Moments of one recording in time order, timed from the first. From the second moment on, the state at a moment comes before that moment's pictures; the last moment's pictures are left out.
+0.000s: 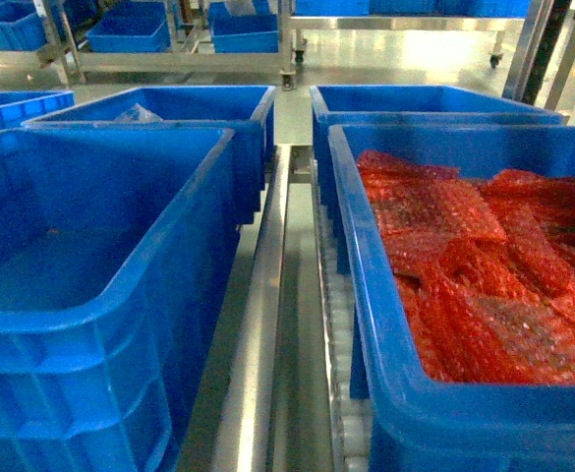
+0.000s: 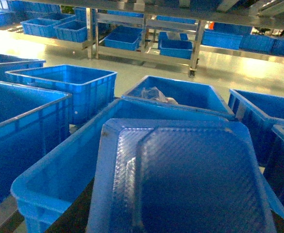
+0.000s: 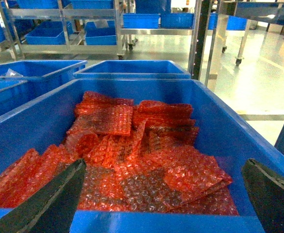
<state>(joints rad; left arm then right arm) -0.38 0.23 0.25 0.01 -0.57 -0.07 0.00 0.01 0.01 -0.01 0.00 0.00</state>
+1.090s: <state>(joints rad) -0.38 0.23 0.25 0.01 -0.57 -0.07 0.00 0.01 0.01 -0.01 0.00 0.00</state>
